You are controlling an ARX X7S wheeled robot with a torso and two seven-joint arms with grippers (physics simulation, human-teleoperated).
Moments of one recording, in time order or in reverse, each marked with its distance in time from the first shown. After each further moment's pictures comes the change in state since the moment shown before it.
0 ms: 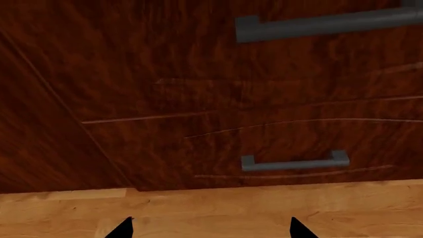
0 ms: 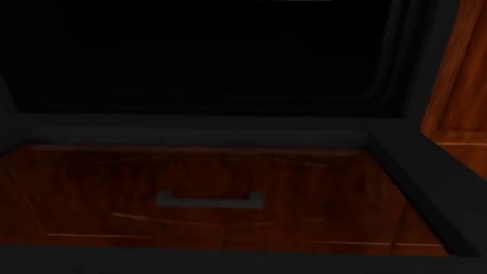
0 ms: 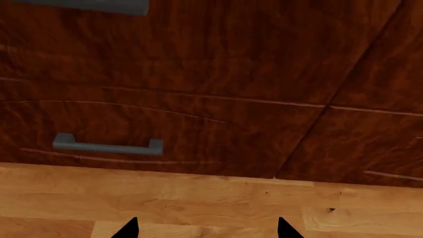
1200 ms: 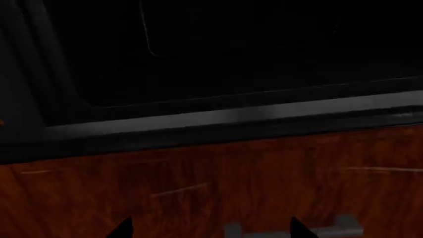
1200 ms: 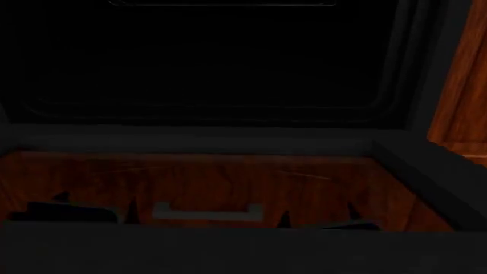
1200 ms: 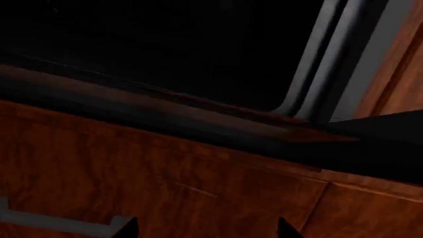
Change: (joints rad) left arm 0.164 -0.245 0.005 1.306 -0.107 -0.638 -0.227; right arm -0.292 0.145 -0.077 -1.415 -0.090 0.644 0.120
